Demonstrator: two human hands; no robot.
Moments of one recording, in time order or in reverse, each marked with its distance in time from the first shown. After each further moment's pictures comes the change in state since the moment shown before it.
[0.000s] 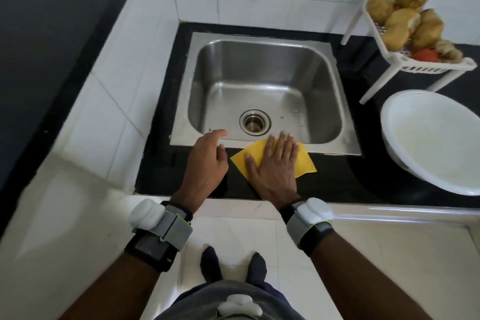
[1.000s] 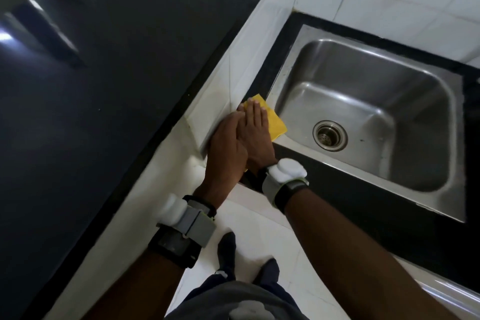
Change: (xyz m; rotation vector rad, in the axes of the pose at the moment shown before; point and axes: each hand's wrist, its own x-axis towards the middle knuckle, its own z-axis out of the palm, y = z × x) left_hand -0.020 -0.044 -0.073 -0.092 0.375 -0.250; right_hand 0.051 -0.190 0.037 -0.007 -0.144 -0.680
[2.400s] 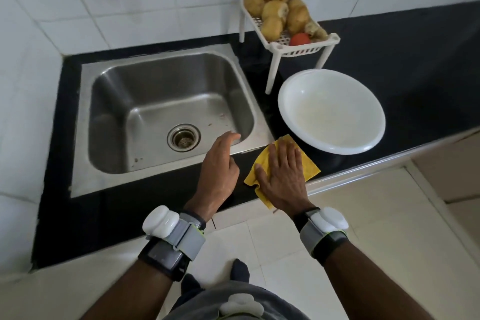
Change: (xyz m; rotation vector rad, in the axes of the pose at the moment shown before) left_hand -0.094 0.153 0.196 -0.075 -0.680 0.471; right_hand -0.310 0.226 -0.035 -0.009 0.188 0.905
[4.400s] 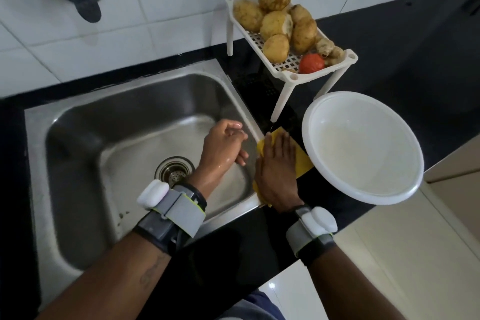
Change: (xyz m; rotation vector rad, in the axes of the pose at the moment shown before) left_hand 0.178 -0.021 -0.011 -0.606 -0.248 -0.461; right_hand 0.135 -0.044 0.005 0.043 0.124 0.230
